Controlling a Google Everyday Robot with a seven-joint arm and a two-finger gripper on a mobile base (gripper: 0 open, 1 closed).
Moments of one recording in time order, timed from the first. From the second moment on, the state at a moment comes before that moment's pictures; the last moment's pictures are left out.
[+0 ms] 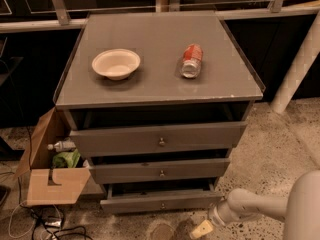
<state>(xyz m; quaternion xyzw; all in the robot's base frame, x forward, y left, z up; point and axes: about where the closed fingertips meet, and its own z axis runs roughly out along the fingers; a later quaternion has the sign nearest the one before) 0.452 -0.202 0.236 -0.36 0.90 0.20 0.13</state>
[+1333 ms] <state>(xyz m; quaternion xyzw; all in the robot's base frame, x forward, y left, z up) 0.467 -0.170 0.242 -0.37 0.89 0.23 0.15</state>
